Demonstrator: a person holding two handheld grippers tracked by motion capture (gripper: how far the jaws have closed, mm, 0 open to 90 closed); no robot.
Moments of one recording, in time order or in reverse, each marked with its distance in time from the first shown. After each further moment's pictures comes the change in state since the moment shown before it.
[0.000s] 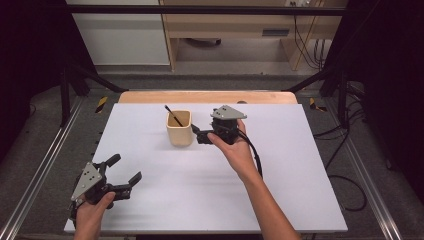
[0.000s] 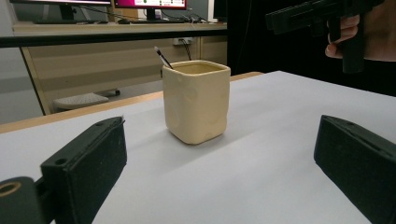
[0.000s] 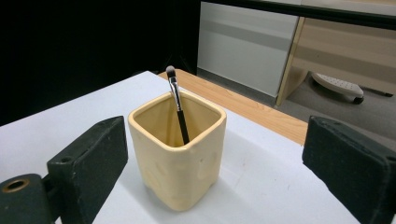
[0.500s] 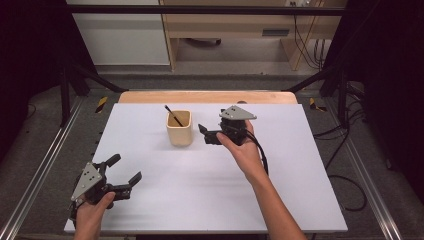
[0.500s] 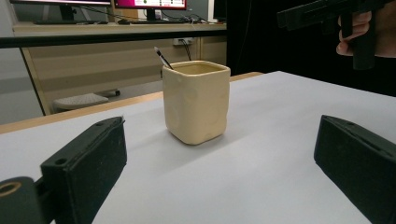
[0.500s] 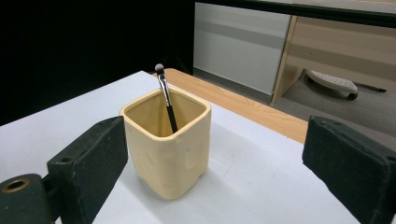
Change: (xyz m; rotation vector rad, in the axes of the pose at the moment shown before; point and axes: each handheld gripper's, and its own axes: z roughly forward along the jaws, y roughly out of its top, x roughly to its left) left arm 0.000 0.000 0.000 -0.001 0.000 0.000; right arm -0.012 -0.002 -0.018 -0.006 -0.014 0.027
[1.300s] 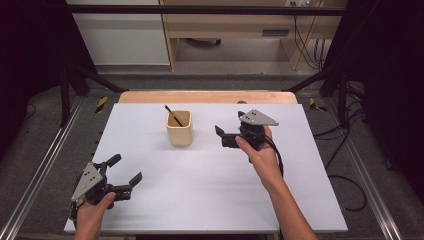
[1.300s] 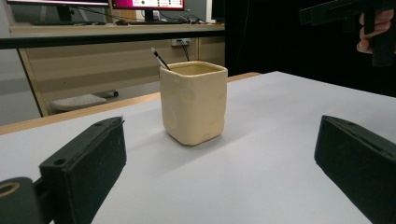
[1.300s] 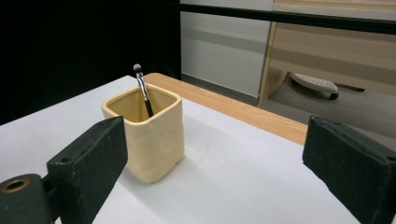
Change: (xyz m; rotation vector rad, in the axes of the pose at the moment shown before) left arm -0.001 0.000 0.000 -0.002 -0.008 0.003; right arm -0.023 -0.011 -0.040 -0.033 -0.046 0.021
